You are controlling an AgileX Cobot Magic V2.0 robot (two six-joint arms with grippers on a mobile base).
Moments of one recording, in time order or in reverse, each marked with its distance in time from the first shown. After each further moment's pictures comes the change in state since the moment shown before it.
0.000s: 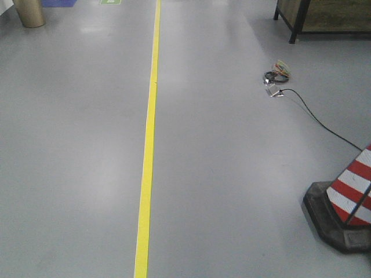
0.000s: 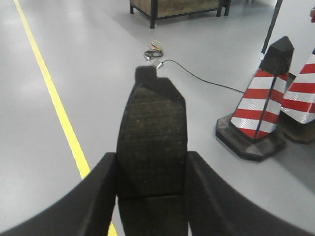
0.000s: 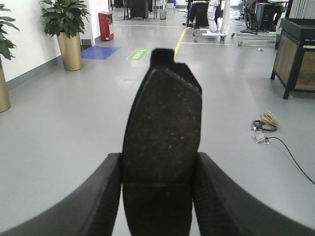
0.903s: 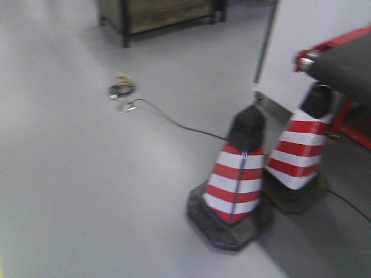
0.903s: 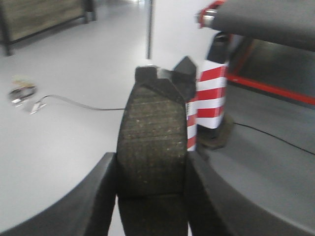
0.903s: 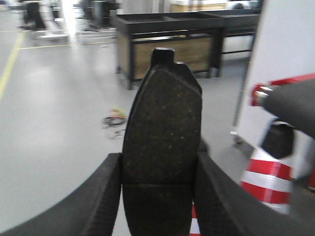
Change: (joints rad) left arm 0.000 0.000 0.000 0.004 0.000 0.000; right arm 0.000 0.000 0.000 0.000 -0.001 0.000
